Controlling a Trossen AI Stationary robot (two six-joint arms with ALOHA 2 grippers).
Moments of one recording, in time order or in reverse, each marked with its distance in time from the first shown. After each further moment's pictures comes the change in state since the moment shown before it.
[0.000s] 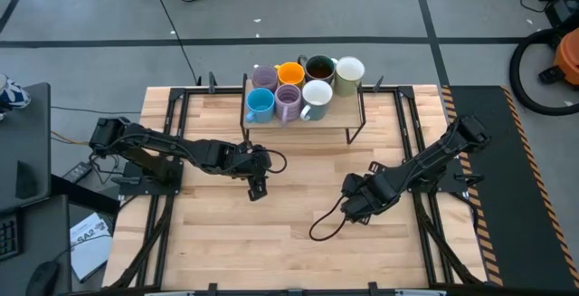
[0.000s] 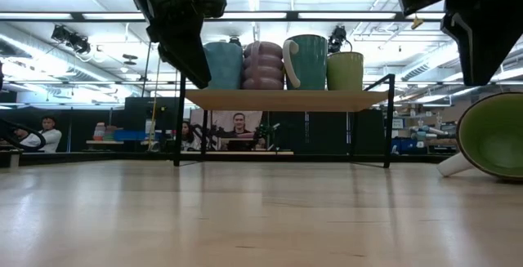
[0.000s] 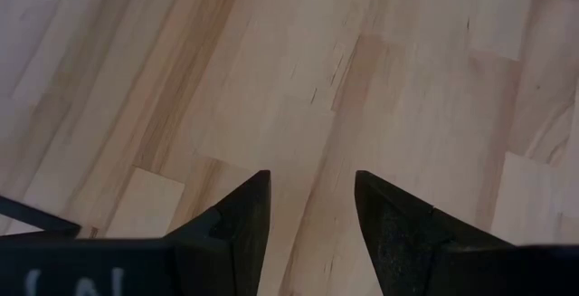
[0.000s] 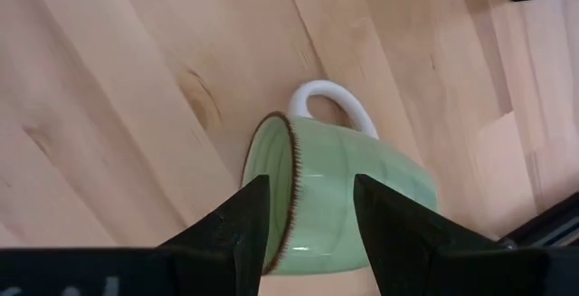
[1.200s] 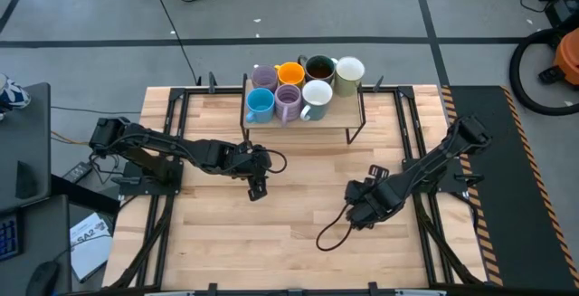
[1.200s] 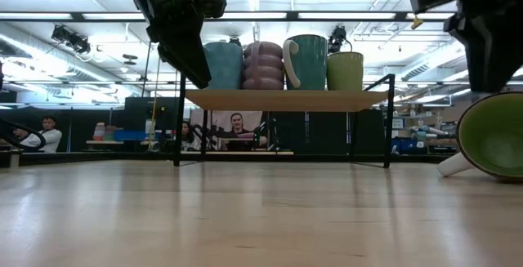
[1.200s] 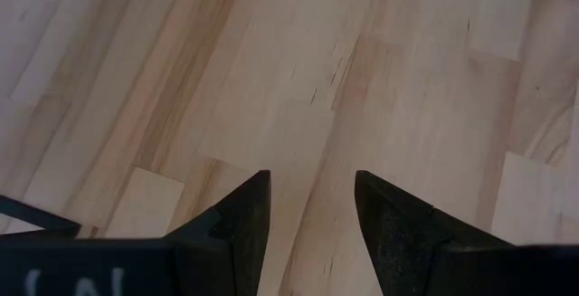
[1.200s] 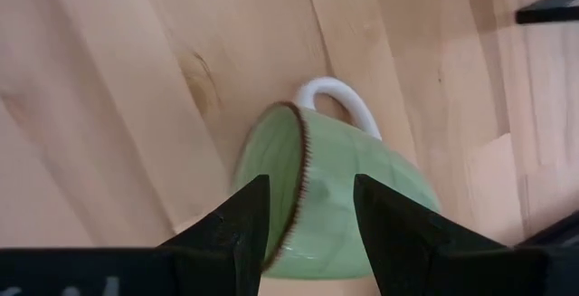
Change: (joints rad) left arm 0.000 0.000 0.000 -0.001 0.000 -0.002; right arm 0.061 -0.002 -0.049 0.041 0.045 -0.049
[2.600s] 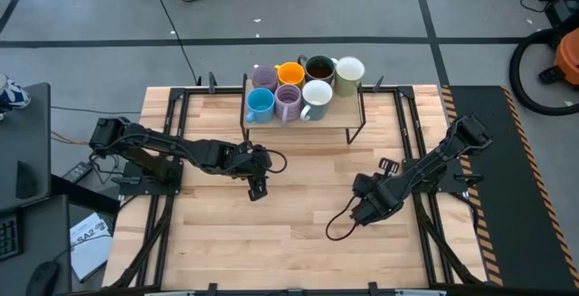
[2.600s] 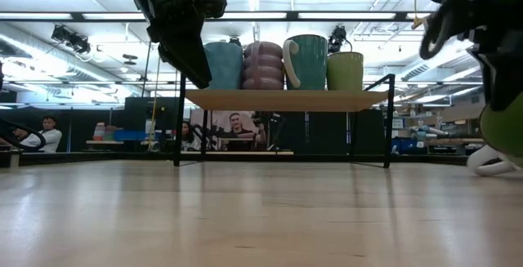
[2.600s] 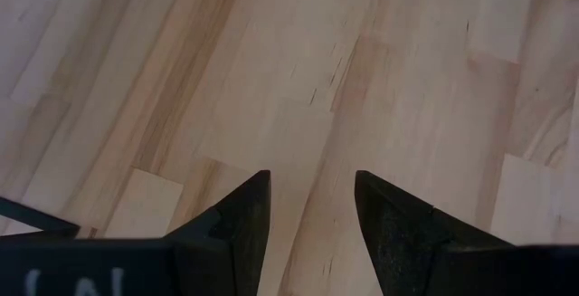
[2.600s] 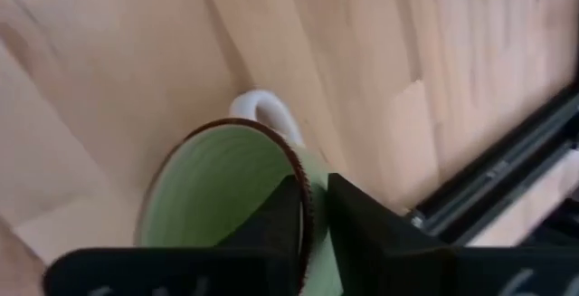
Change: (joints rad) left arm 0.000 0.001 0.000 0.004 0.000 -0.001; right arm -0.001 0.000 -0.111 -0.108 0.027 0.087
